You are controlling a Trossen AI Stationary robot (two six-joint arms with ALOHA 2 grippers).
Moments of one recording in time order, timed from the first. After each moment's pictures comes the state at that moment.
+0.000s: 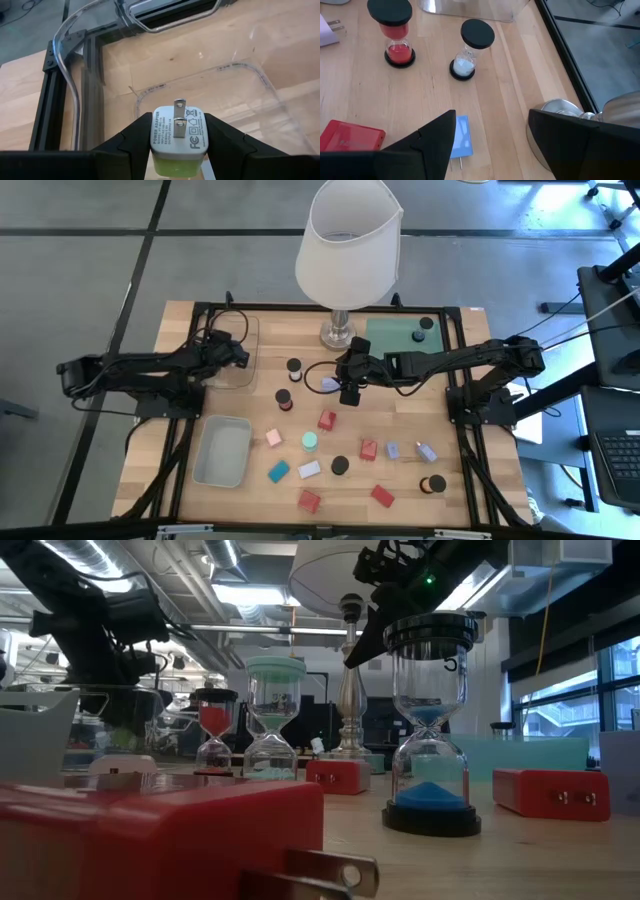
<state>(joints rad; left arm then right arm) 0.46 0.96 0.31 -0.41 -0.75 -0.65 0.04 1.57 1.08 -0.27 0.38 -0.06</state>
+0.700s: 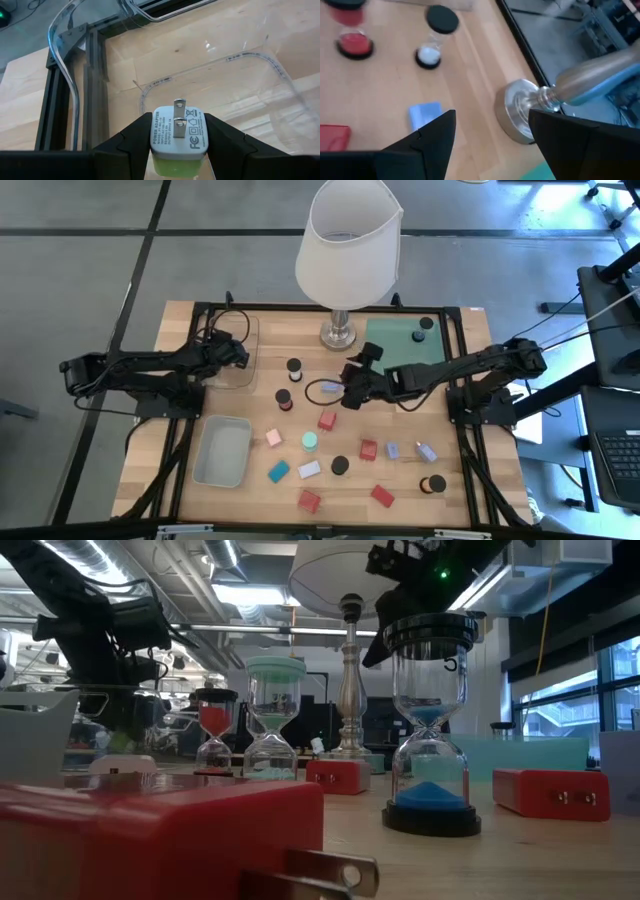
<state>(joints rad) 0.47 1.00 0.31 -0.41 -0.74 -0.63 0.17 1.57 1.08 -0.37 0.71 0.08</state>
